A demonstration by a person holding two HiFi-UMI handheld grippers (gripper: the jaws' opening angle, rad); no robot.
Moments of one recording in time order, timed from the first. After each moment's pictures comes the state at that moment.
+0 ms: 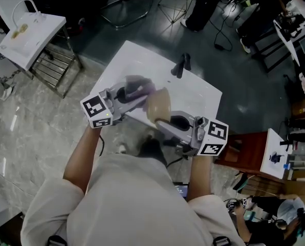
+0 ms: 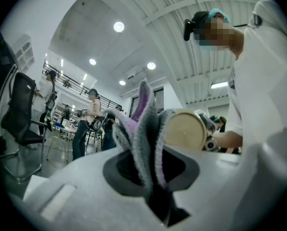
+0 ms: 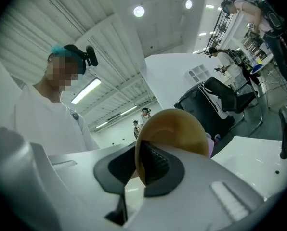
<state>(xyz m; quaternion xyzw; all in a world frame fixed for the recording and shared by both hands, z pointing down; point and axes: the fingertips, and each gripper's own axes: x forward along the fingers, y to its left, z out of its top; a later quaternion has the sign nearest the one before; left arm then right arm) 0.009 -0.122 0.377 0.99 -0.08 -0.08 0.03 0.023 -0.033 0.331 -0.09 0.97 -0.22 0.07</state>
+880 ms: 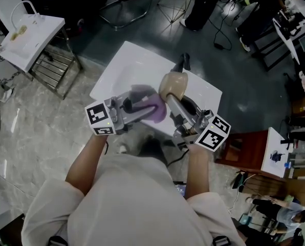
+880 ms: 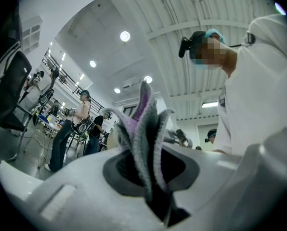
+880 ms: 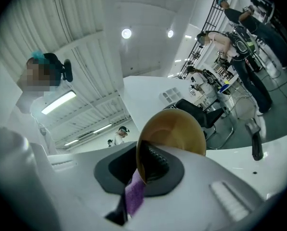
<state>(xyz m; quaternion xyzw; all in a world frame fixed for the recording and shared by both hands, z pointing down) 0.023 -0.085 0.353 0.98 -0.01 -0.17 0.07 0.059 -0.105 0.322 -0.27 0.92 -0.24 0.16</state>
